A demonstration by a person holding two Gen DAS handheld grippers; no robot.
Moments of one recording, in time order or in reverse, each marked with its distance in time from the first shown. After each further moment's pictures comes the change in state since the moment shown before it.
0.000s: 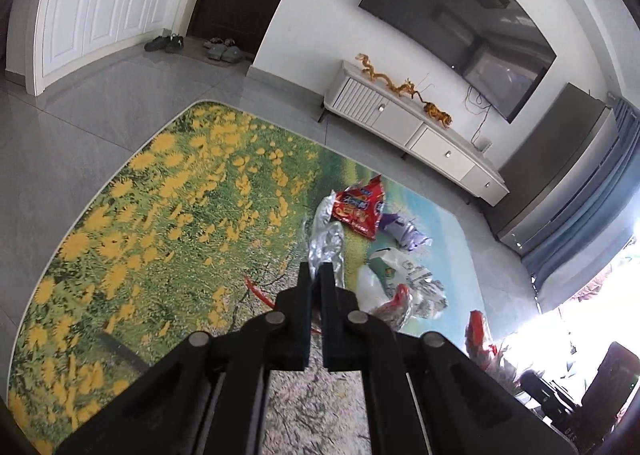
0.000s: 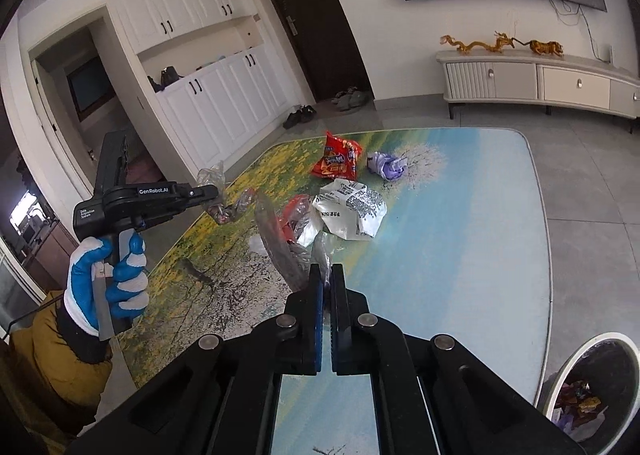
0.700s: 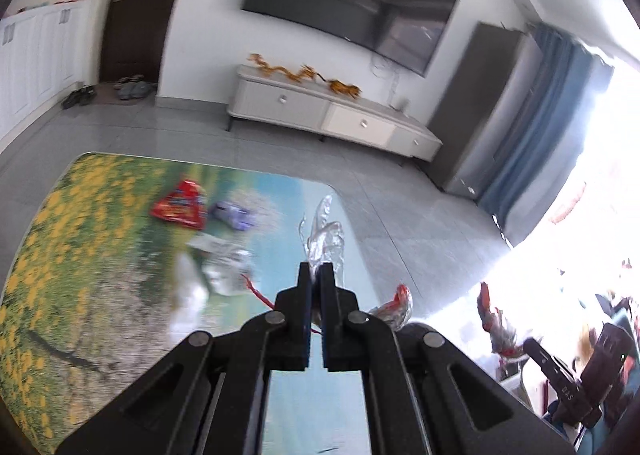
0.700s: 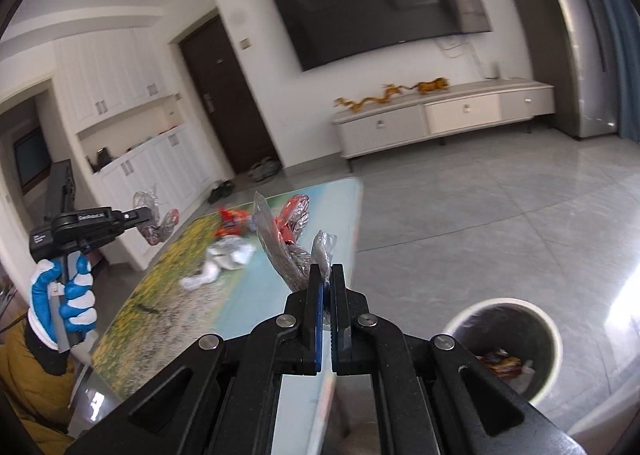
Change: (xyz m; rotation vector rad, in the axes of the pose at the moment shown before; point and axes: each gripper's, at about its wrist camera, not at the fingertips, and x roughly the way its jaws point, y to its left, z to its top) left arm -0.024 -0.200 -0.048 0.305 0.042 -0.173; right arm -0.186 -0.101 -0.068 0.197 -0.256 -0.309
